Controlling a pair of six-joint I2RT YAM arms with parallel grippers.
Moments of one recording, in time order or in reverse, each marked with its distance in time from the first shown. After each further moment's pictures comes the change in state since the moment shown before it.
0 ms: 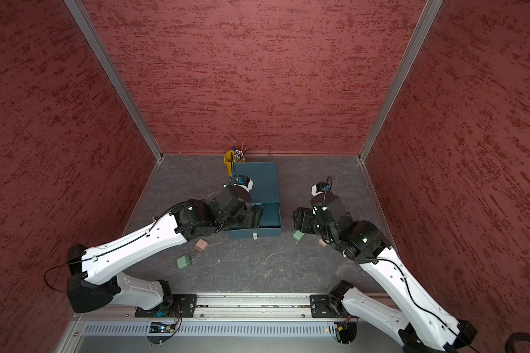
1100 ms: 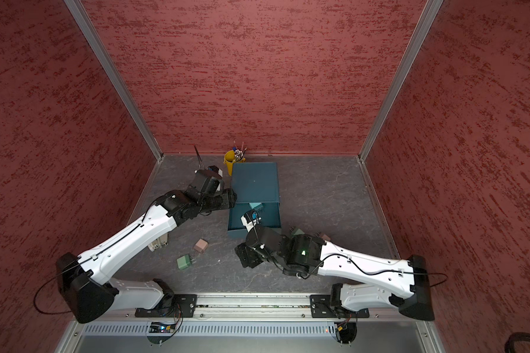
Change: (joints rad) left arm 0.392 -0.054 -0.228 0.146 0.196 -0.003; right arm 0.600 0.295 -0.079 0.360 0.097 0.016
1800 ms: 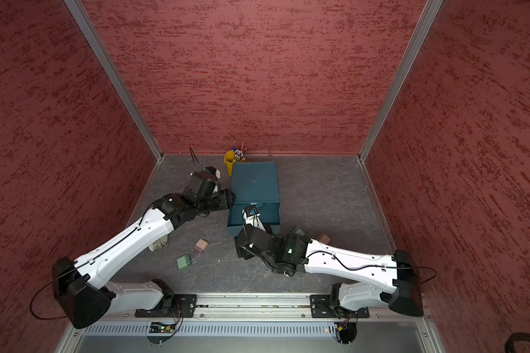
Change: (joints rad) left arm 0.020 -0.044 -0.055 0.043 0.019 0.005; right arm -0.031 0.111 0.000 0.083 0.198 0.024
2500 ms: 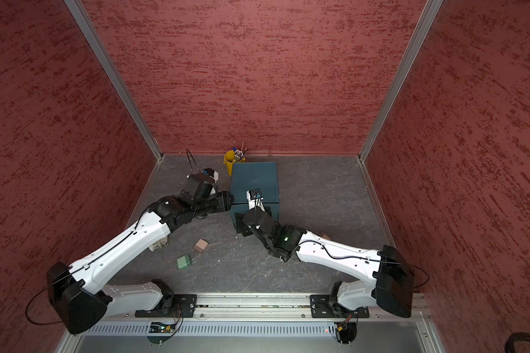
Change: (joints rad) left arm 0.004 -0.036 -0.030 0.003 0.010 0.018; right arm -0.170 0.046 -0.106 0.426 0.008 -0.135
